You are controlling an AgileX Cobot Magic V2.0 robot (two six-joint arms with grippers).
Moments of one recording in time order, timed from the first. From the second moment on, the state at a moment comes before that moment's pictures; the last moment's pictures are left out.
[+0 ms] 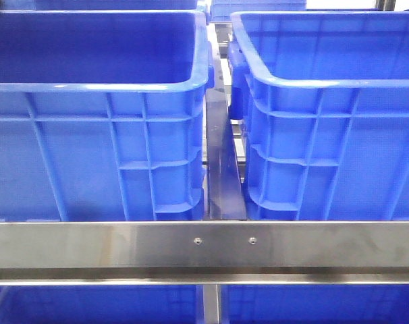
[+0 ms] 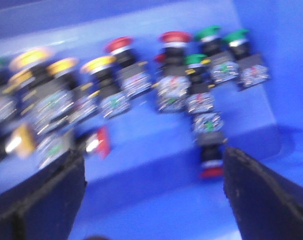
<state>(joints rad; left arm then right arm) -0.24 1.28 -1.17 -0.12 0.82 0.11 0.02 -0.01 0.03 0.09 -0.10 0.02</state>
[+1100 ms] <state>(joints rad) -0.32 1.87 -1.45 -0.12 0.79 0.20 0.02 -0.01 0.03 0.09 -0.10 0.02</state>
